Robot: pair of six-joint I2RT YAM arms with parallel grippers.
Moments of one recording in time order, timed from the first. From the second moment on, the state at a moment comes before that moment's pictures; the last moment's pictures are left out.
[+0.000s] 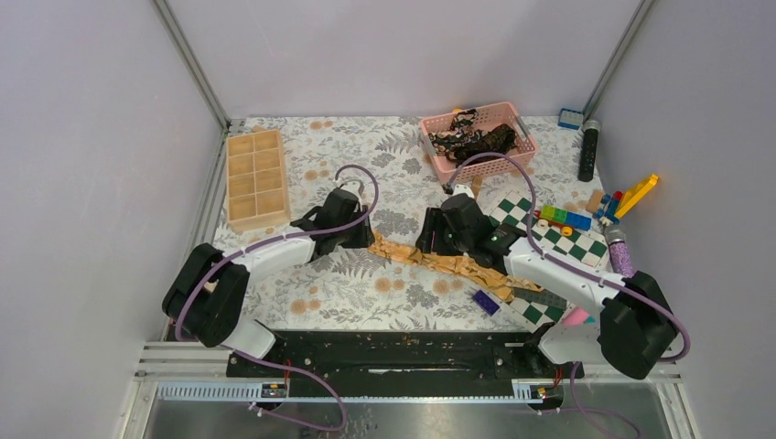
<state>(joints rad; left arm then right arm) -0.57 1.48 0.77 -0.08 0.05 -0.54 0.73 1.32 0.84 -0.30 0.06 0.70</state>
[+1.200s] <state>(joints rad) -0.89 1.78 1.12 -0.59 -0.72 -0.31 0.73 1.01 0.68 -0.36 0.24 0.70</state>
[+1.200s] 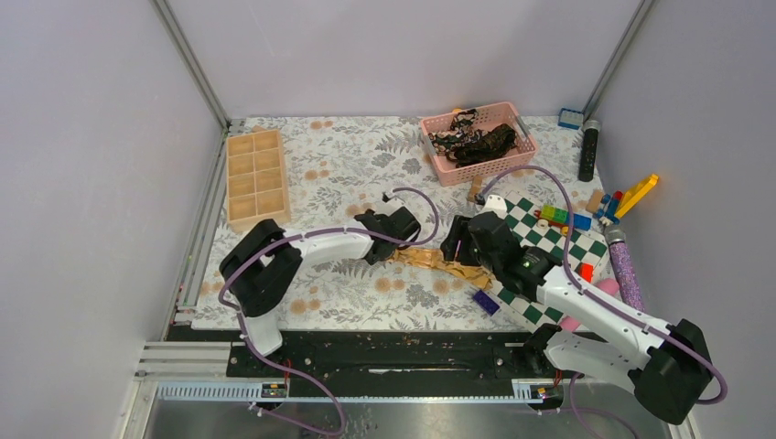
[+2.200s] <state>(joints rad) -1.01 1.97 1.23 -0.70 -0.88 -0.34 0.72 0.97 0.68 -0.47 0.35 0.72</state>
